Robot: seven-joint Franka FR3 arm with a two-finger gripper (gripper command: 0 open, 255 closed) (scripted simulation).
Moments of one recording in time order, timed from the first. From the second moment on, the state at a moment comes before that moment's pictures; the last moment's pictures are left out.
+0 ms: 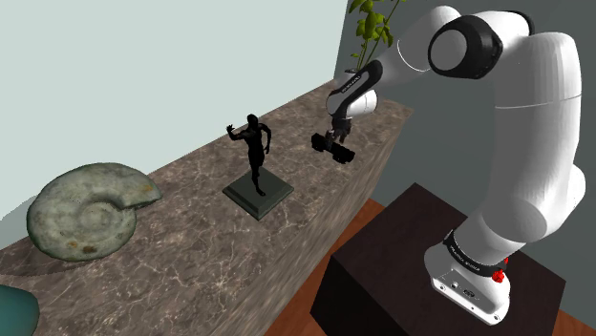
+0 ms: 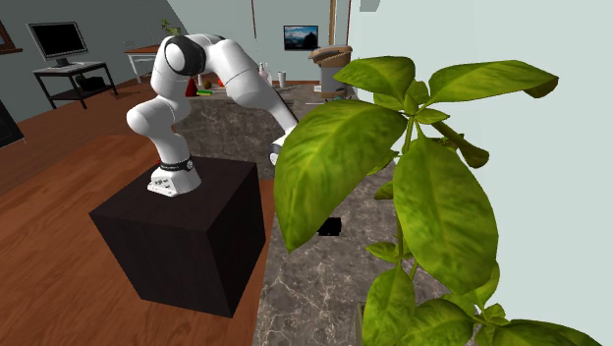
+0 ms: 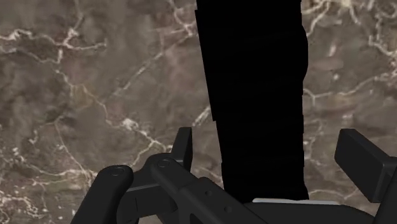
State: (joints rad) arm -0.13 0.60 -0.10 -1.95 0.13 2.54 -0.36
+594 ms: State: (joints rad) arm -0.13 0.62 -0.10 -1.95 0.14 2.55 -0.36
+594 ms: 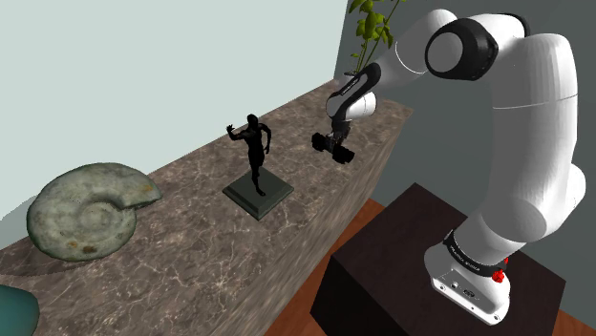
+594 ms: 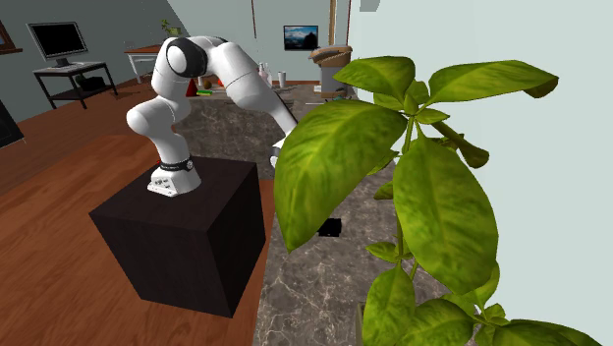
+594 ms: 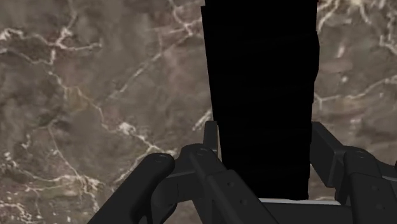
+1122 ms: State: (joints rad) arm -0.13 0.58 -0.11 -1.95 0.13 2.52 -0.36
